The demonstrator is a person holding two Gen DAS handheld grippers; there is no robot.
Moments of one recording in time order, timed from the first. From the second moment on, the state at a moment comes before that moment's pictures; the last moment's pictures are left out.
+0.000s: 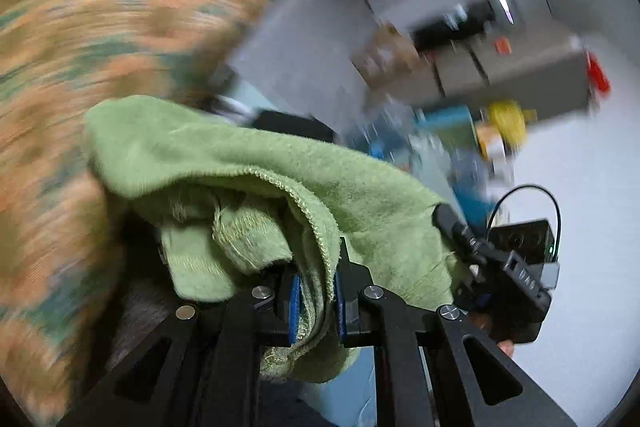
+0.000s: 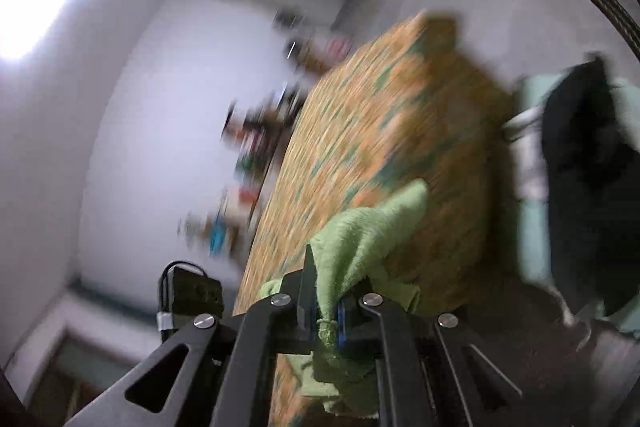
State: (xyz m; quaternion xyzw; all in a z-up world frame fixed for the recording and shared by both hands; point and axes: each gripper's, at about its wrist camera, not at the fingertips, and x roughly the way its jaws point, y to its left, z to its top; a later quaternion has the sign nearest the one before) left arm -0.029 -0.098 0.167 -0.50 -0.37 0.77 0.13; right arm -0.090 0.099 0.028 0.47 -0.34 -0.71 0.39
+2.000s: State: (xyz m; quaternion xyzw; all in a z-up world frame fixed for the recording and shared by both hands) left arm -0.283 0.426 -0.219 -0.63 0.09 0.75 0.16; right arm -0.173 0.519 -0.215 0.51 -0.30 -0.79 -0.16
